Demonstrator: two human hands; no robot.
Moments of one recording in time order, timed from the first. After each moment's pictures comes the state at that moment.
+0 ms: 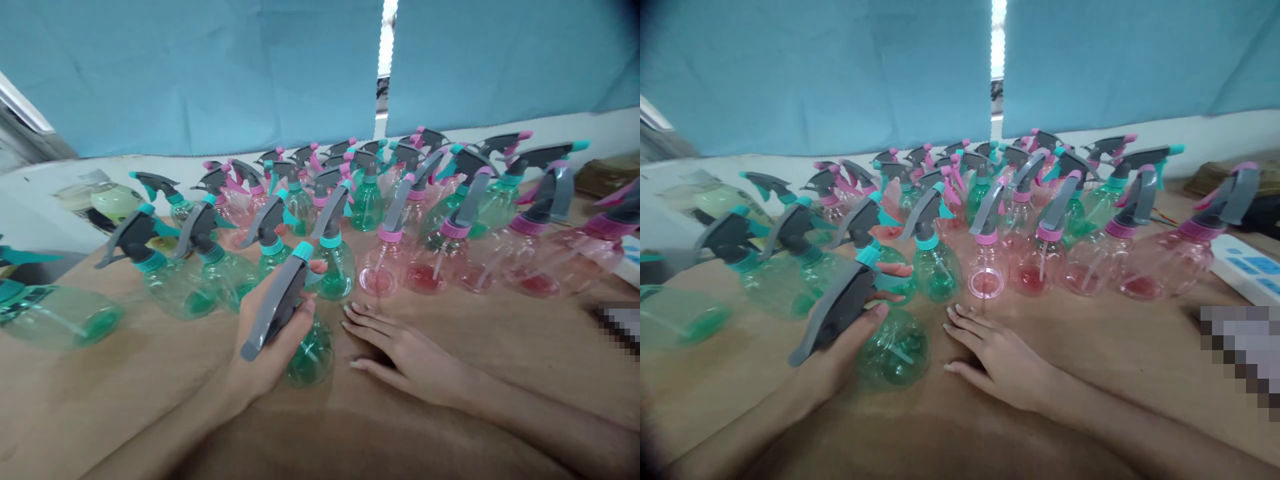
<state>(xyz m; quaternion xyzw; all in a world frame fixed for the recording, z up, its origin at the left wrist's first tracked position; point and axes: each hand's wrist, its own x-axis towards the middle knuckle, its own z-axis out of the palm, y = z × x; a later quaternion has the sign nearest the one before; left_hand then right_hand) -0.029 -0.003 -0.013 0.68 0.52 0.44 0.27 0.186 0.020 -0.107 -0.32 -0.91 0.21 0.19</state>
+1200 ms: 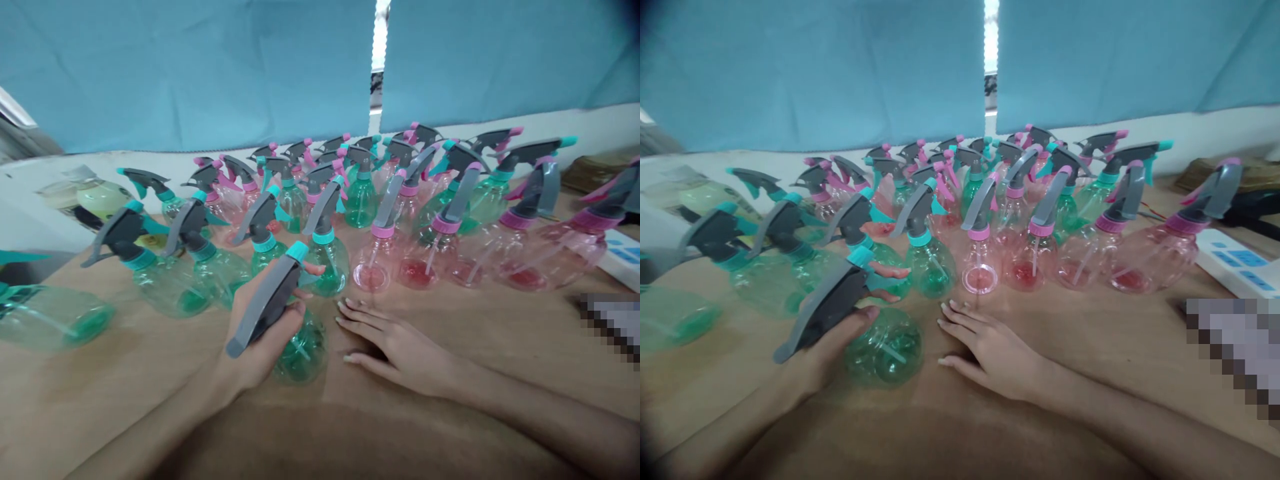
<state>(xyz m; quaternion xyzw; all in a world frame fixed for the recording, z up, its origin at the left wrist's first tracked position) -0.032 0.000 -0.007 0.68 0.52 0.42 0.31 0.186 0.021 -0.106 -0.31 -0.91 0.21 0.18</state>
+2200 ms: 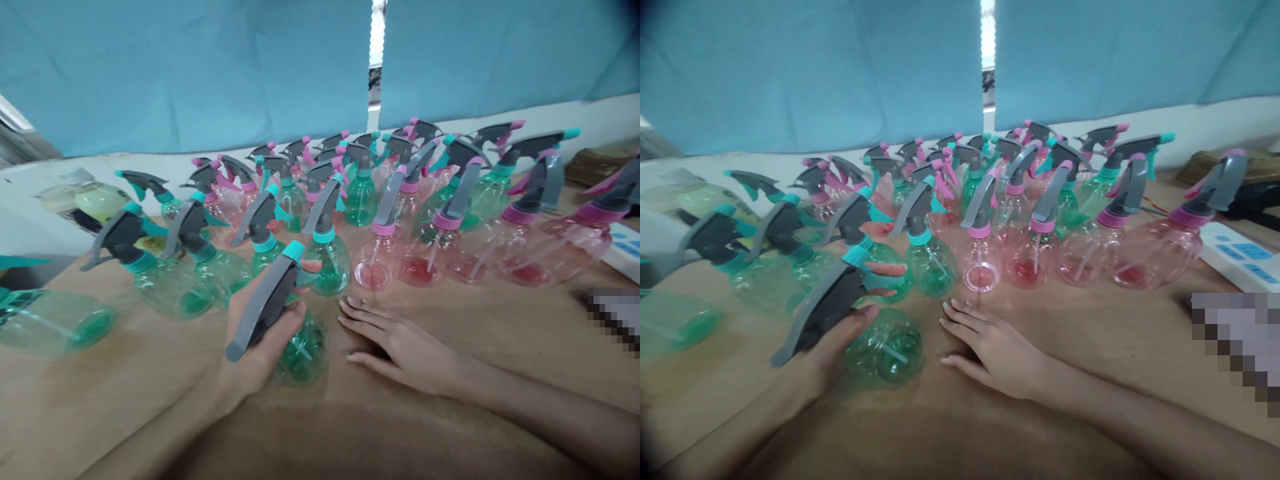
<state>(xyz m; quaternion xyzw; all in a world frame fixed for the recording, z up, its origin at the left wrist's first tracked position) -0.028 -0.003 -0.003 0.66 0.53 0.42 0.31 0.186 0.020 -0.105 -0.31 -0.92 0.18 0.17</state>
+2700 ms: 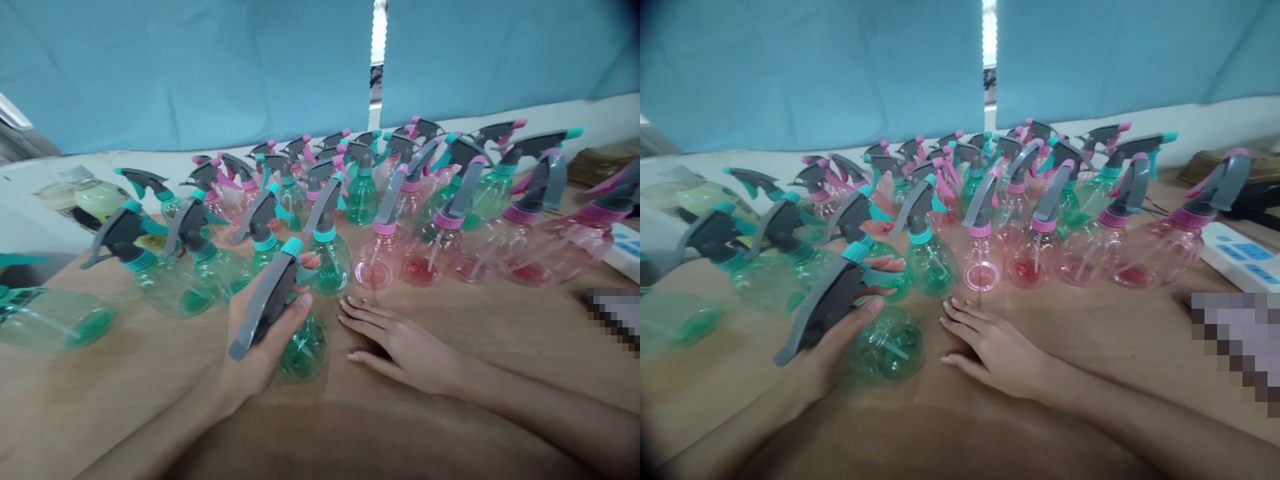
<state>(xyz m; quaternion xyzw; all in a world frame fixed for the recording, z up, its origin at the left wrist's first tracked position) -0.026 -0.005 -0.008 0.65 0.53 0.46 0.29 0.186 0.020 -0.105 -0.31 -0.91 0.21 0.20</state>
